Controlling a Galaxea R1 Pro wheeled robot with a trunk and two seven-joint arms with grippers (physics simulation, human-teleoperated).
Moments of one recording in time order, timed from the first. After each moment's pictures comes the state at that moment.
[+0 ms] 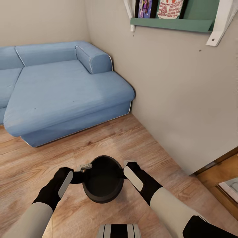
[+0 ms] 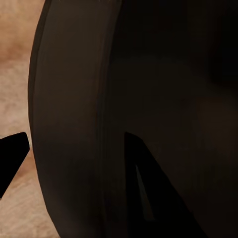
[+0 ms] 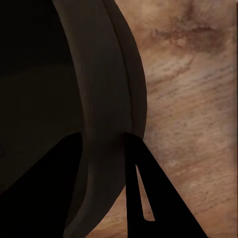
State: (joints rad) left arm -0.64 0.07 -0.06 -0.86 0.31 0.86 -0.12; right arm -0.81 0.17 0.63 -0.72 -0.88 0.67 -0.55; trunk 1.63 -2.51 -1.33
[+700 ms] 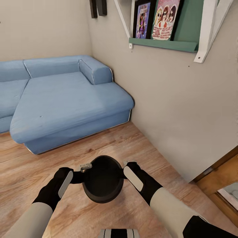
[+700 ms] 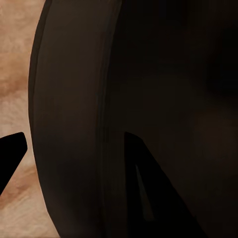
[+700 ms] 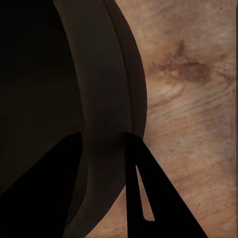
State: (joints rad) left arm -0.64 0.07 -0.06 -0.86 0.31 0.86 -0.12; right arm -0.81 0.17 0.63 -0.72 -0.87 0.67 -0.55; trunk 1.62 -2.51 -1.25
